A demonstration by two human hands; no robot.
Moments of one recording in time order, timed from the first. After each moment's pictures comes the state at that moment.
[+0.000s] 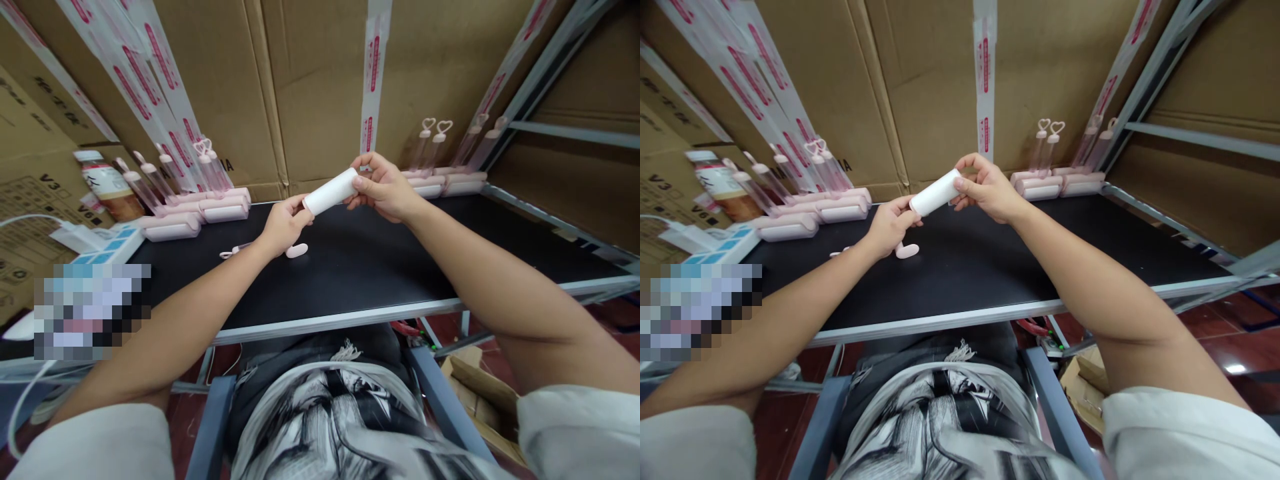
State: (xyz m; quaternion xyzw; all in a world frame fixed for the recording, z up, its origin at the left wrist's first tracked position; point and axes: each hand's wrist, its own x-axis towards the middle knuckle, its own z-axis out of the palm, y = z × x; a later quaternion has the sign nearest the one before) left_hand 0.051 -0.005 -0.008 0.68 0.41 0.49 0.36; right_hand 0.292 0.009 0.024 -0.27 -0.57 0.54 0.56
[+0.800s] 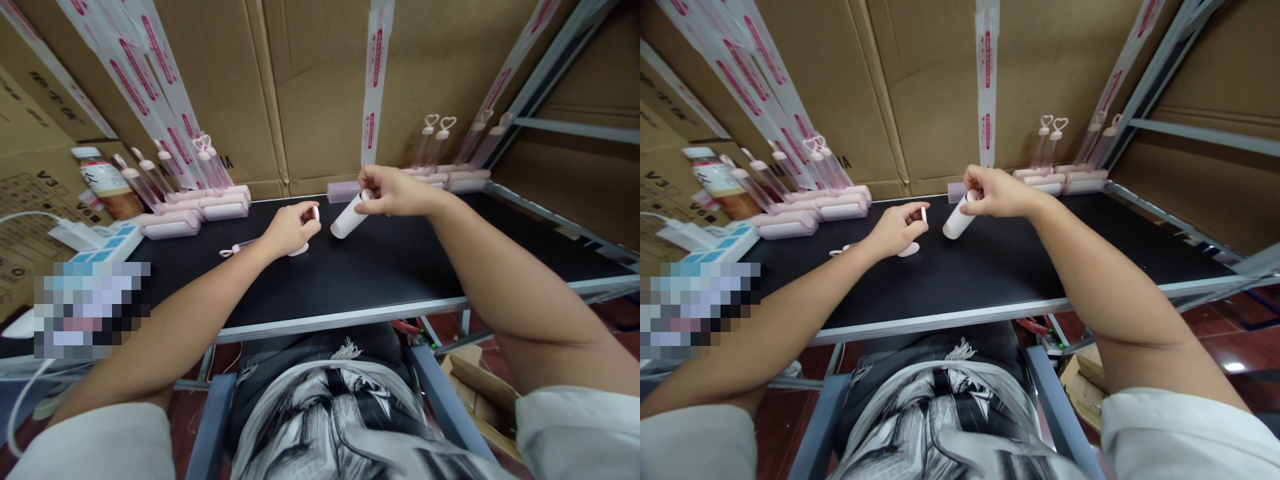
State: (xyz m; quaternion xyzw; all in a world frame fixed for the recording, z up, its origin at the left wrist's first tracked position) left_hand 0.046 -0.013 -0.007 0.80 0.46 0.35 0.19; right_hand 0.329 0.014 0.033 -0.38 -0.73 0.39 0.42
